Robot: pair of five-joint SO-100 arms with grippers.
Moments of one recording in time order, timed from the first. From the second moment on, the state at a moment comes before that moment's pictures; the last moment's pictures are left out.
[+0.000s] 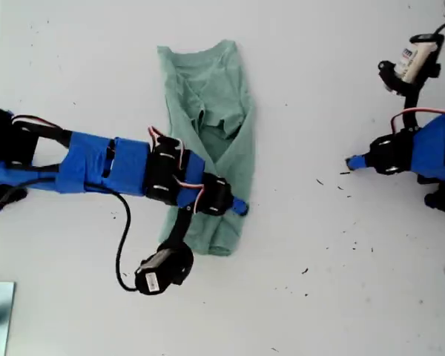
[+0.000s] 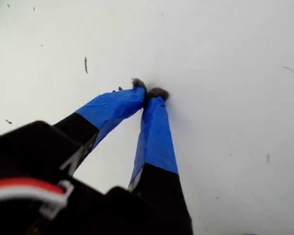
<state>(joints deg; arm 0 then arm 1) -2.0 49.1 53.3 67.1 6.3 17.2 192.0 173.8 77.3 -28.0</state>
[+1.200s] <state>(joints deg) 3.4 139.7 170.7 35.5 -14.5 17.1 192.5 173.8 77.3 -27.7</state>
